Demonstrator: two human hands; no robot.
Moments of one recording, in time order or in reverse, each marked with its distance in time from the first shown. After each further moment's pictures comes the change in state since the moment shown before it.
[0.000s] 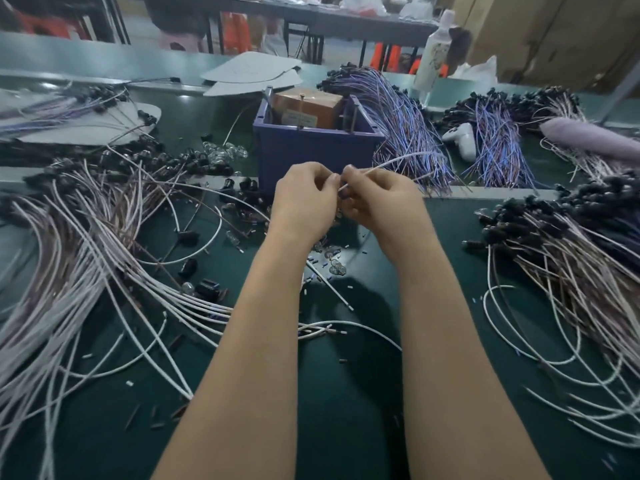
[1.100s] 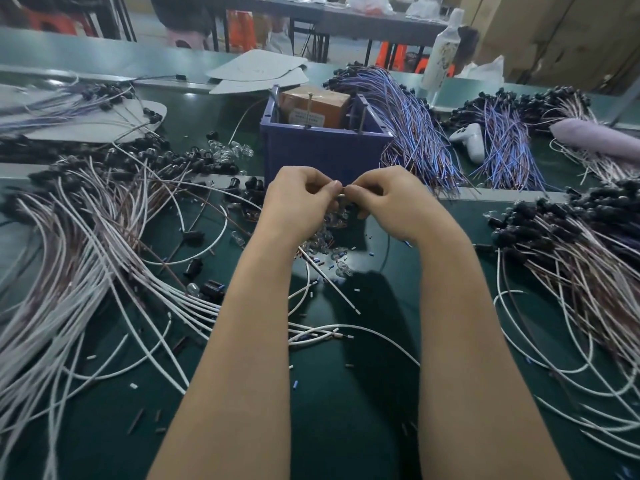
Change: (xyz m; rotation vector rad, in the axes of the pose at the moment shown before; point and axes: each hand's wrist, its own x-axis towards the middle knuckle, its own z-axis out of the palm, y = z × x) left_hand 0.005 -0.013 -0.010 -0.102 -0.073 -0.047; right_hand 0.009 -0.017 -0.011 -0.953 -0.190 -0.176
